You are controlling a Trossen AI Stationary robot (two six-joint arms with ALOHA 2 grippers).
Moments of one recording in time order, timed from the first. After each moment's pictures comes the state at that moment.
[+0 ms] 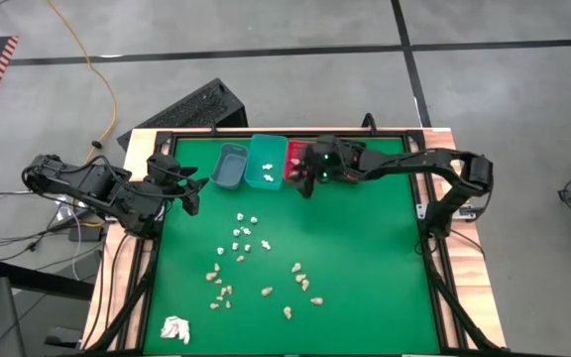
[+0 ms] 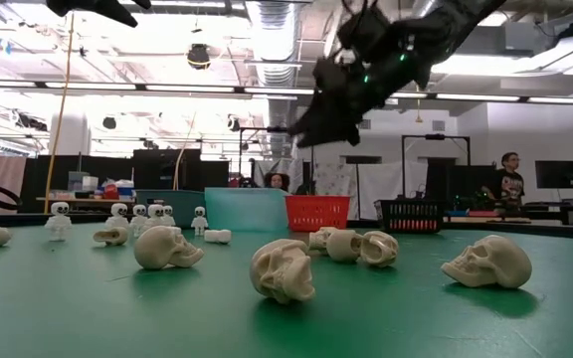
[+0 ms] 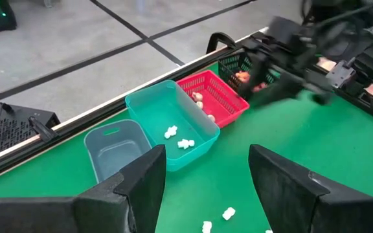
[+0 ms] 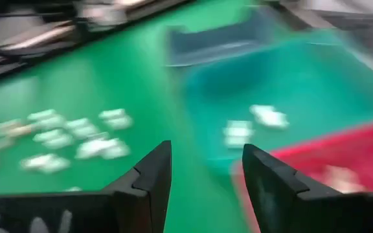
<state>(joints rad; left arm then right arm) -0.32 0.85 1.11 -0.93 -0.87 -0.76 -0.32 1.57 1.01 0.07 -0.18 0.18</state>
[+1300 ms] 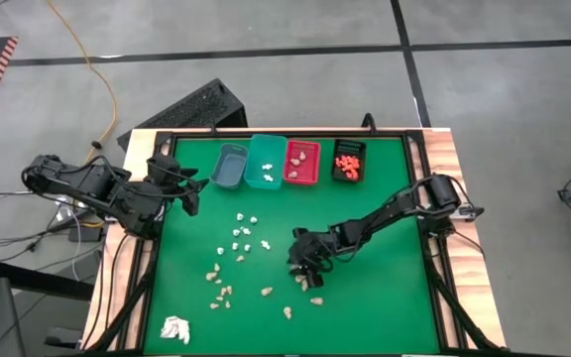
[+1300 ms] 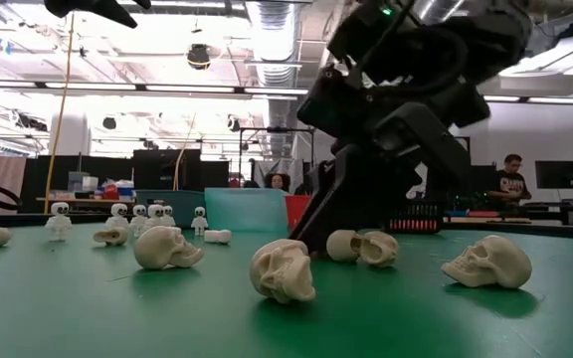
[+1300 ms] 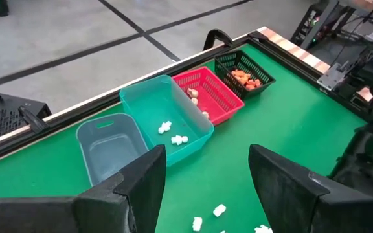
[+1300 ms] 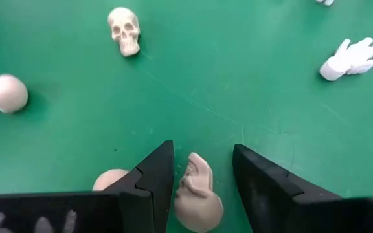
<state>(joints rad) -0.32 0.85 1.11 -0.93 -0.85 -0.81 0.24 1.92 0.92 0.25 -0.07 0.05</state>
